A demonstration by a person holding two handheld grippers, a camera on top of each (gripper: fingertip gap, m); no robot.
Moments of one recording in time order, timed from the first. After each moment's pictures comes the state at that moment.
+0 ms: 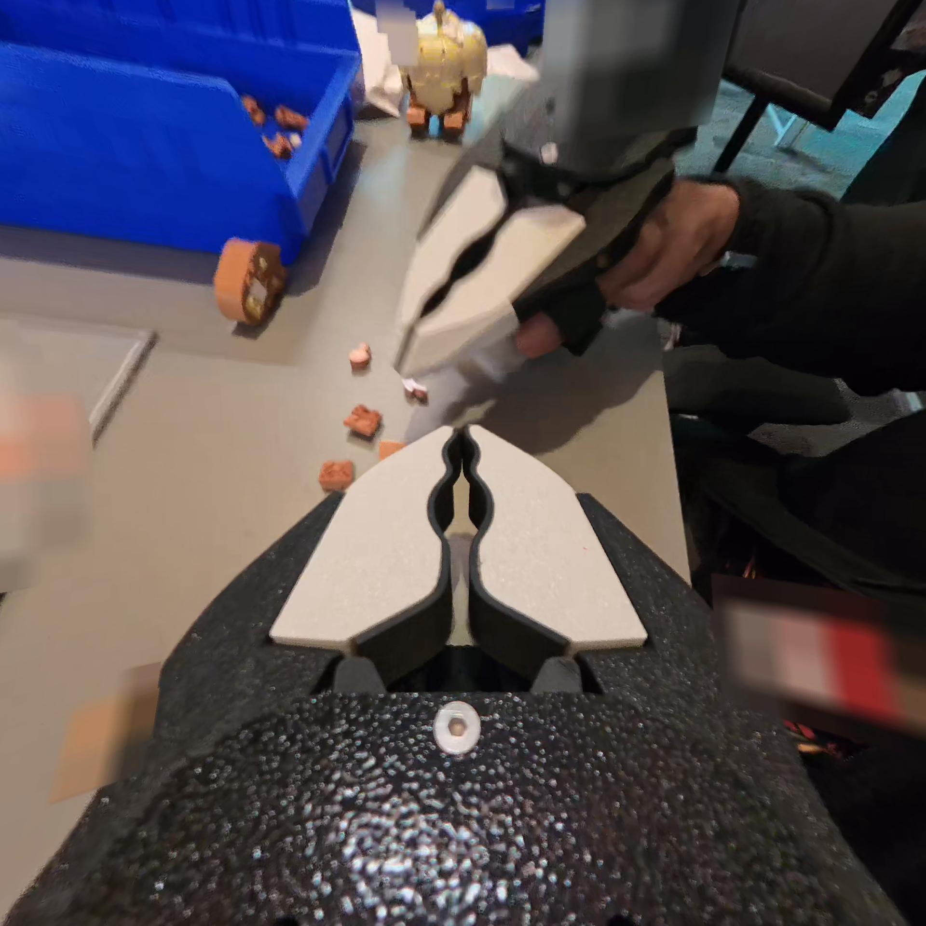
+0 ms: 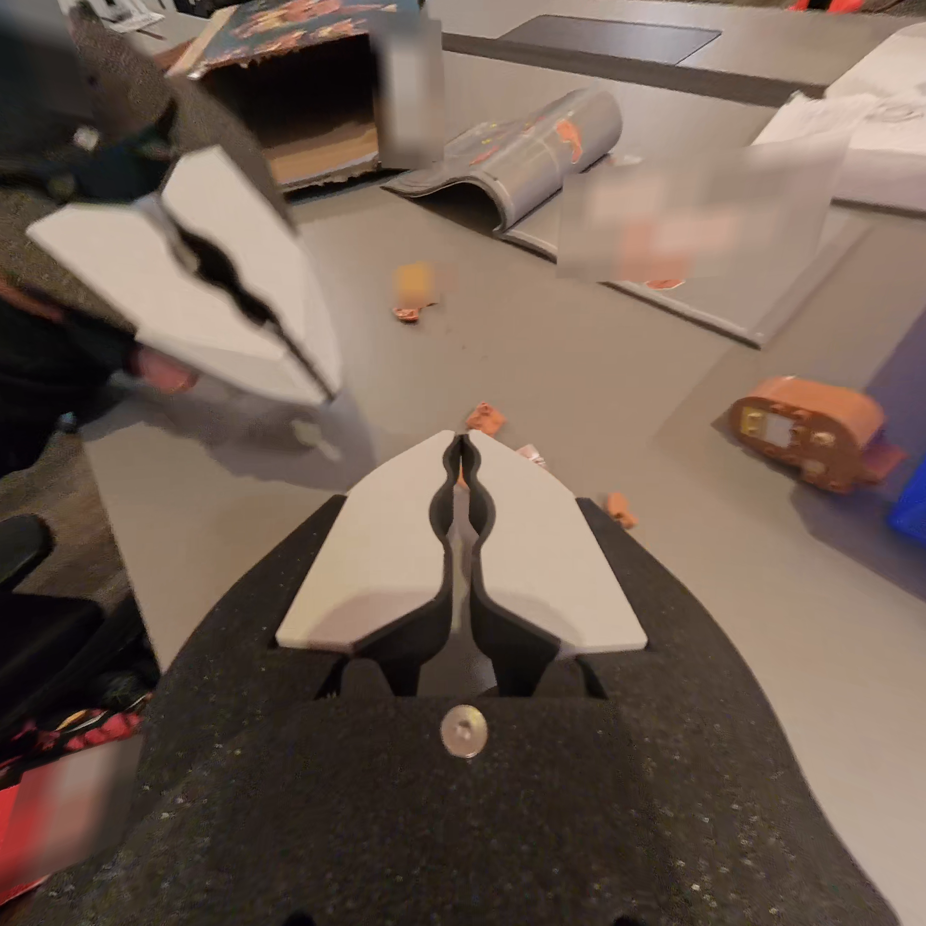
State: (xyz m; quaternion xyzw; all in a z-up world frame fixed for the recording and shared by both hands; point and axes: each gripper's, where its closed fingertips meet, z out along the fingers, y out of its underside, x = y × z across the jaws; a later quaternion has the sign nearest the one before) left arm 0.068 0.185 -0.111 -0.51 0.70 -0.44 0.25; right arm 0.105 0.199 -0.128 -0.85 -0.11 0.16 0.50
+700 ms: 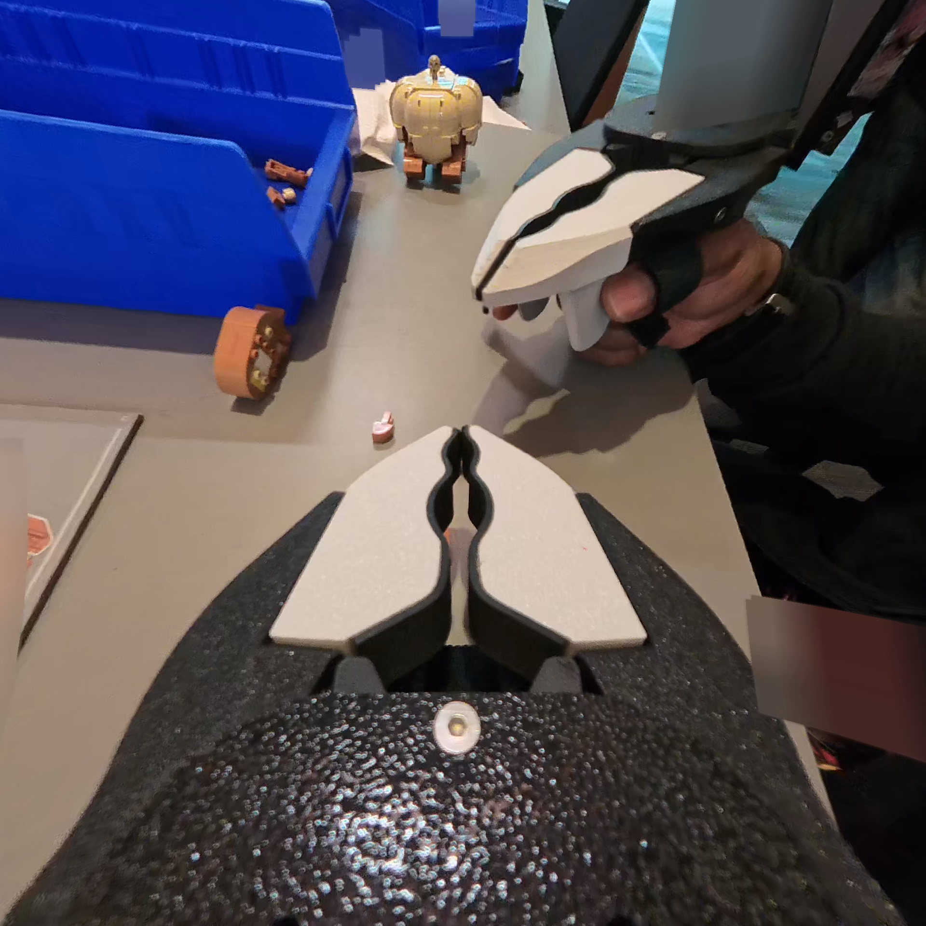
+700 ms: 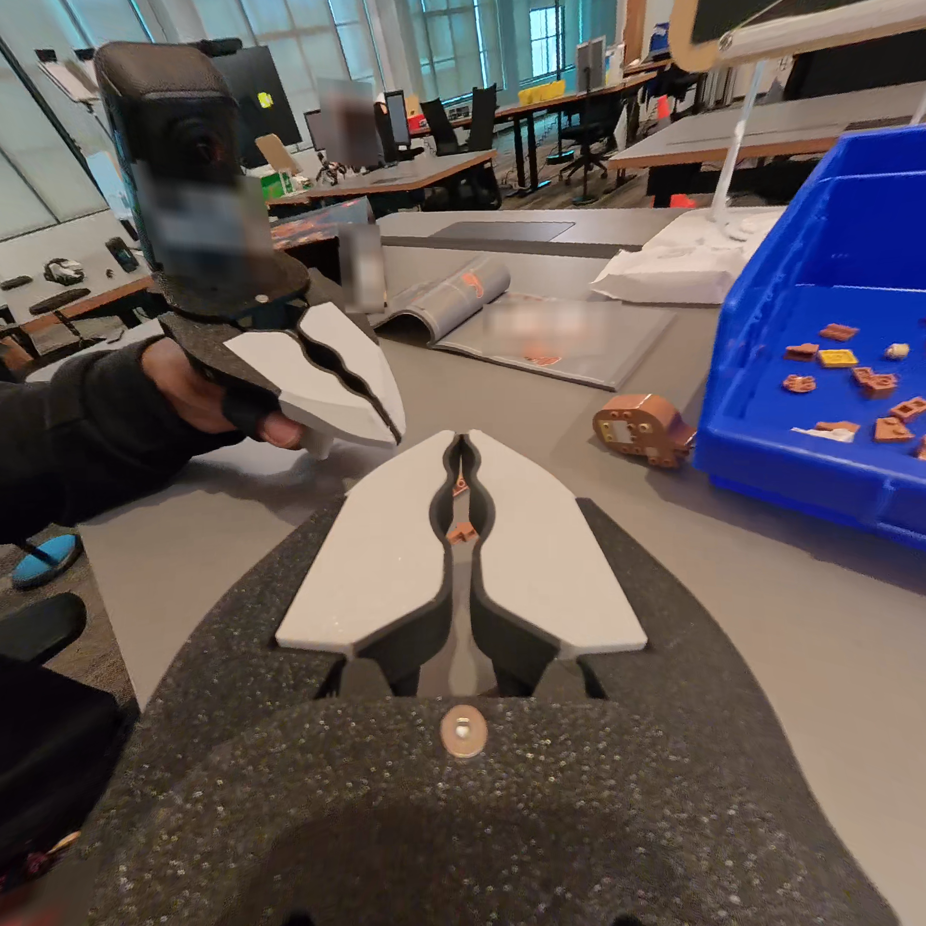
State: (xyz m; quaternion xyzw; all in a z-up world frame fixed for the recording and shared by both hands) left arm 0.120 0.189 -0.119 -0.48 0.70 -0.47 0.24; right arm 0.160 0.173 -0.093 -0.77 -0.03 0.15 0.62
